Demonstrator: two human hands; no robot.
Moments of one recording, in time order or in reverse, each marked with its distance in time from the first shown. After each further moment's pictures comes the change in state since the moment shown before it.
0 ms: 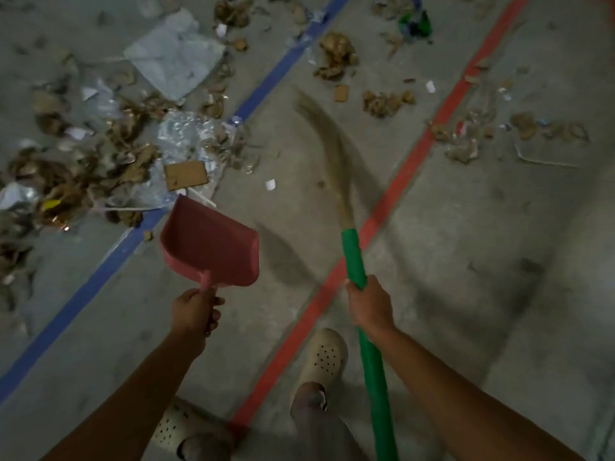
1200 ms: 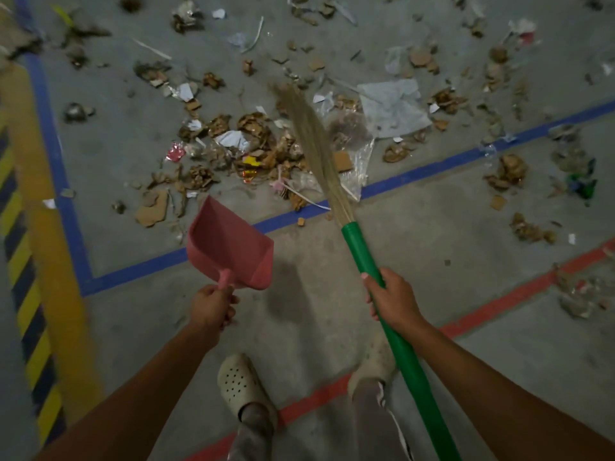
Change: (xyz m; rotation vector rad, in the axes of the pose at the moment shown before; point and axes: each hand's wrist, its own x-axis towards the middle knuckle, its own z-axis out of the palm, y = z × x) left_hand 0.029 -0.078 -0.335 -0.388 0.152 -0.073; right_hand -0.188 -0.218 0.196 -0.228 -0.235 -0.646
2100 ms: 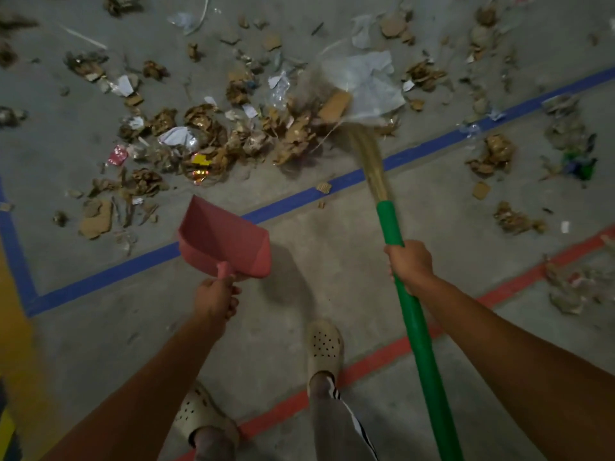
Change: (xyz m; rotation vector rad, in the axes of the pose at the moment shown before) left_hand 0.019 0.034 0.178 -0.081 0.048 -0.094; right_hand 0.174 0.078 -0.131 -0.055 0.161 0.369
